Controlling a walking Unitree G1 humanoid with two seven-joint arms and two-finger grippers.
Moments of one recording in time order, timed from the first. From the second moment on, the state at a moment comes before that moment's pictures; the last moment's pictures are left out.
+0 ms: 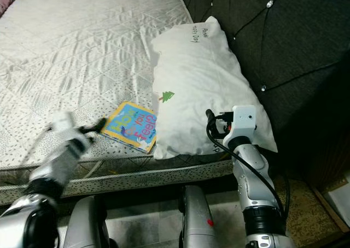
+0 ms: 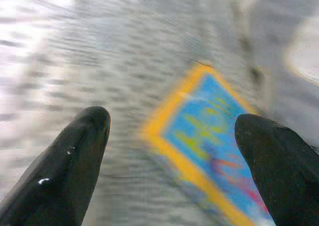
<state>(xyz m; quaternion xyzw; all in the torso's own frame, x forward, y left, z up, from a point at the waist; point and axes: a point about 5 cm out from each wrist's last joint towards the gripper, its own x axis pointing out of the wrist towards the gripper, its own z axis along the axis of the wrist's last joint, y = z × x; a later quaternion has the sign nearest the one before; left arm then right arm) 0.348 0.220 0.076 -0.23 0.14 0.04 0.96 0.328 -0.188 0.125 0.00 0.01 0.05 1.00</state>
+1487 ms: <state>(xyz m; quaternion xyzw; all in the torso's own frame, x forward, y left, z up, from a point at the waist) 0.368 0.240 0.108 -0.19 0.15 0.05 0.97 0.265 -0.205 0.091 0.00 0.11 0.03 0.99</state>
